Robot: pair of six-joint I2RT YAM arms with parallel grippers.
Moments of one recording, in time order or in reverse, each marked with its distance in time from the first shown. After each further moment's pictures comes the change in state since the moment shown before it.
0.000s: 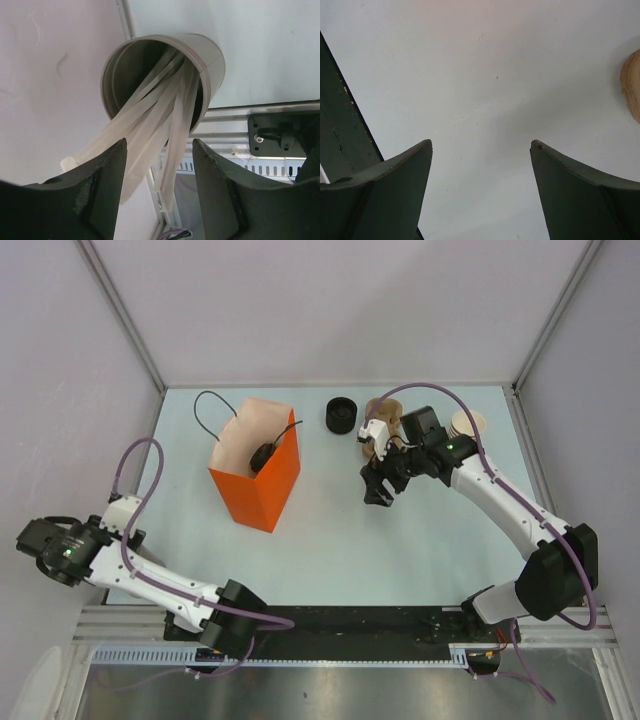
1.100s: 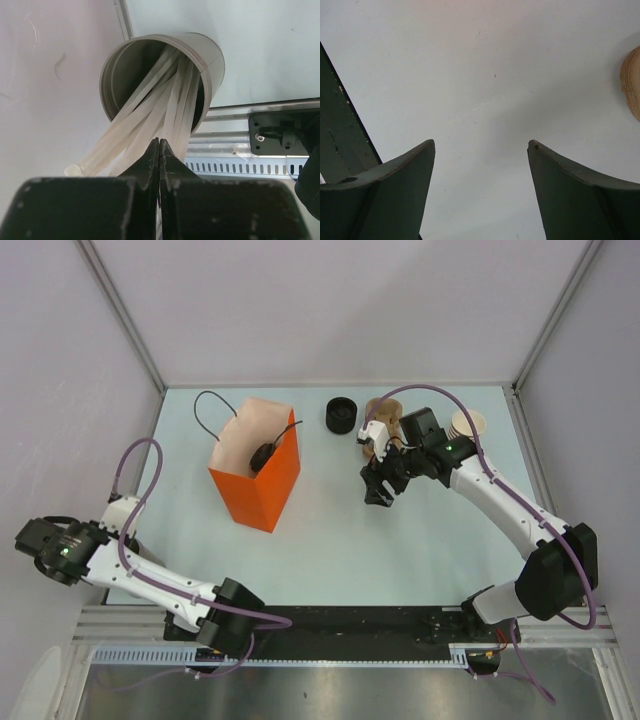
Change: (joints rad) left arm 0.000 -0.004 0.000 -0.002 -0.019 0.027; right arm 0.004 0.000 -0.014 0.012 0.016 0.000
